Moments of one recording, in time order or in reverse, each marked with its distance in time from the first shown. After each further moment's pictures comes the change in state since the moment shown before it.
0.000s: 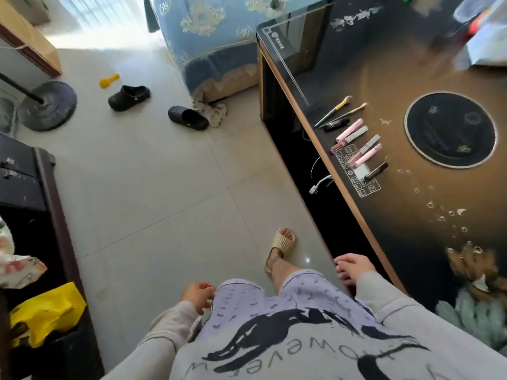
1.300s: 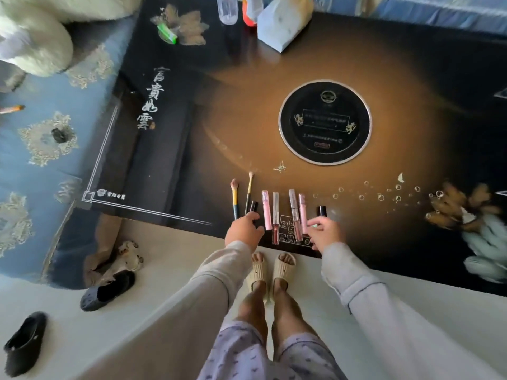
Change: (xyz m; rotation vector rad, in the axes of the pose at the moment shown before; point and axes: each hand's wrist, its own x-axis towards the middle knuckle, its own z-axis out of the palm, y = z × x) left_hand 0.074 0.528 0.139 1.206 -0.174 0.812; right_hand 0.134 -0.218 -0.090 0.646 0.498 0.219
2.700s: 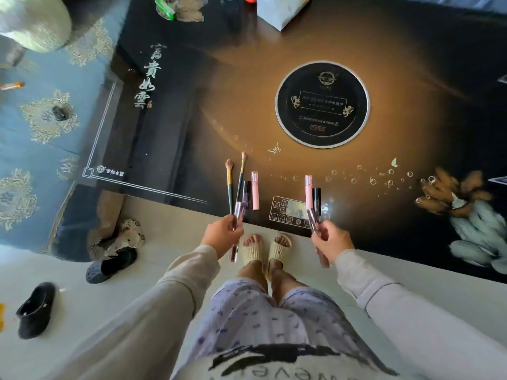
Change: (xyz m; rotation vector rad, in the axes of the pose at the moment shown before) left_hand -0.040 -0.043 0.005 -0.094 -0.024 0.020; right_hand -0.032 0.049 -0.038 -0.280 -0.129 -0.079
